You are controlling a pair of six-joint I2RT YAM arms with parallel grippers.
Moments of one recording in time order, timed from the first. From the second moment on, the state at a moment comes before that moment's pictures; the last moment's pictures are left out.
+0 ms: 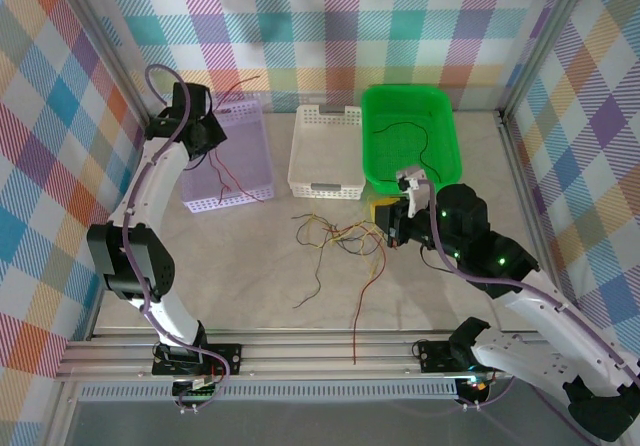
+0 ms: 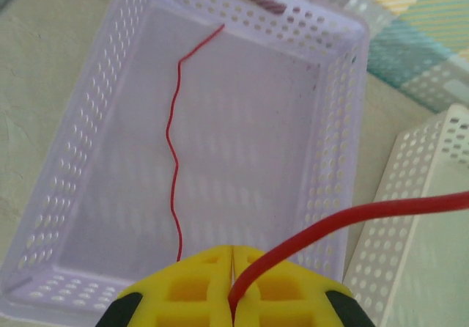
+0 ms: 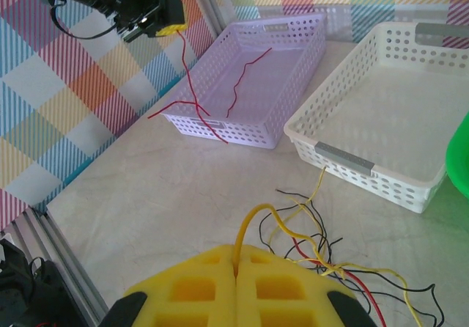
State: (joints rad) left arm -0.08 1.72 1.69 -0.80 -0.17 -0.56; right arm 0.72 0.82 0.96 -0.48 -0.15 0.30
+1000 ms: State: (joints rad) left arm -0.08 2.04 1.71 -0.54 -0.54 -0.59; right arm 0.72 0.80 0.82 -0.44 -0.28 0.32
